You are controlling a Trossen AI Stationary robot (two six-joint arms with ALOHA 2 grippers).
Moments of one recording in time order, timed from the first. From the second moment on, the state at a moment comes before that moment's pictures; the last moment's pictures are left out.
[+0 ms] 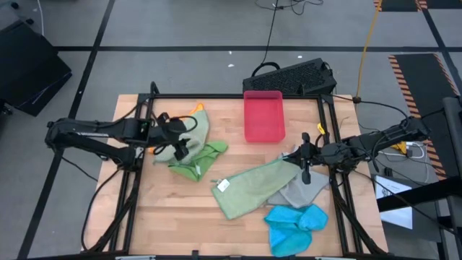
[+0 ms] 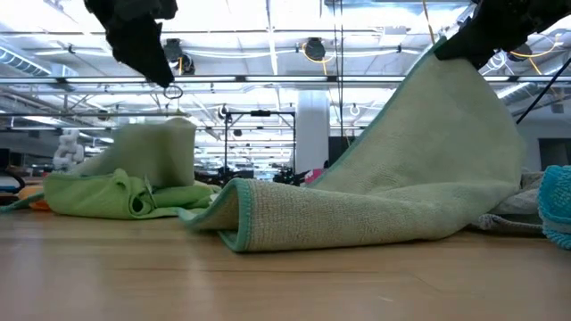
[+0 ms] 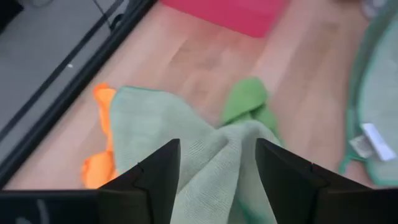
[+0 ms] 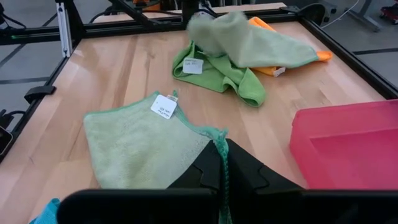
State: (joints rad) left arm -0.02 1.05 0.97 -0.86 -0.41 -0.39; right arm 0.33 0.67 0.51 -0.31 0.36 0.25
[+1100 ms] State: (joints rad) left arm -0.50 1.64 0.73 0.03 -0.44 -0.37; right arm 0.33 0.67 0.51 -0.37 0.45 0.33
